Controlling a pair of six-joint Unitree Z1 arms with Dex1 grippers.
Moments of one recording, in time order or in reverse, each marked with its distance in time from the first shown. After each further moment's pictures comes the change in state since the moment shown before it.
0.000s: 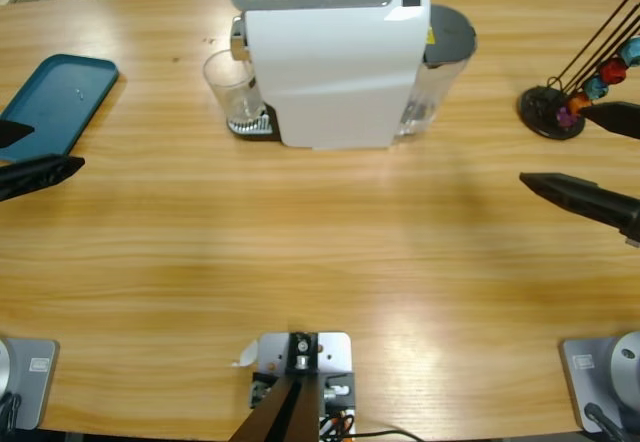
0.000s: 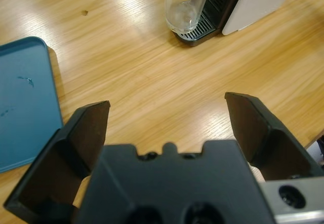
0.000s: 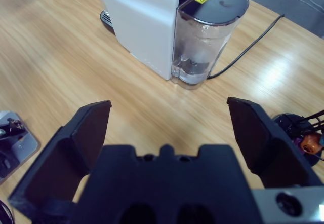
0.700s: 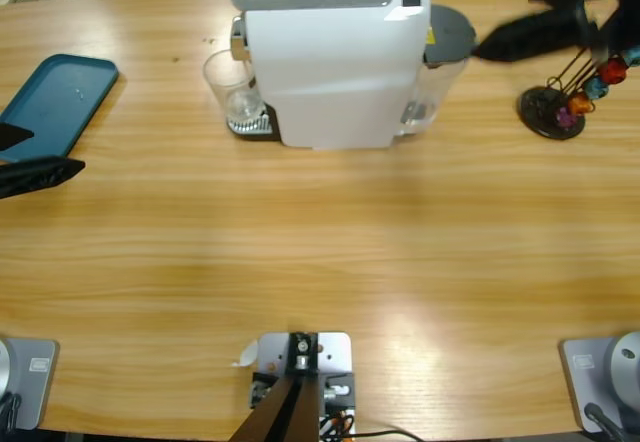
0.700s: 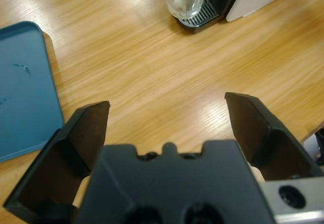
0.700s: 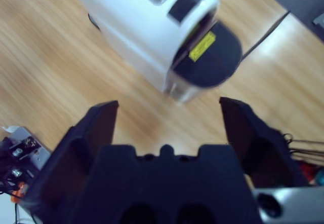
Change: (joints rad) arm 0 -0.002 0.050 -0.087 0.123 0.007 -0.012; arm 1 -0.002 0.464 -0.686 0.511 -0.018 -0.013
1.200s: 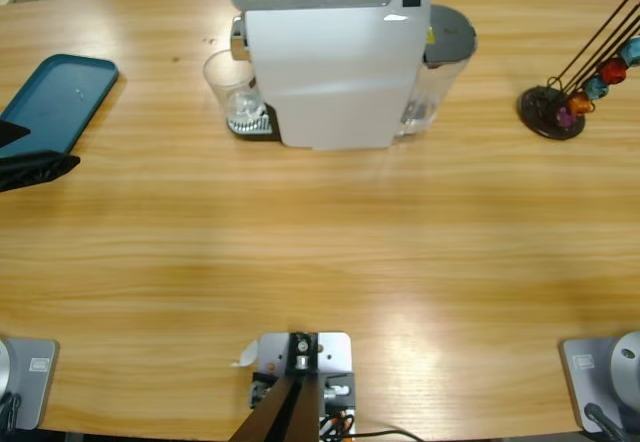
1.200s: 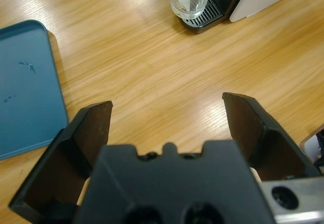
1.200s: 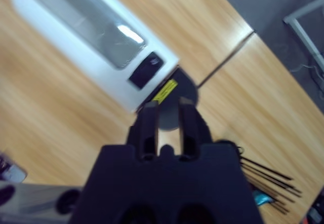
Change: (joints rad) arm 0 0.000 0.009 -0.031 0.039 0.015 -0.005; arm 1 -0.014 0.332 -0.564 0.345 -0.081 -0.112
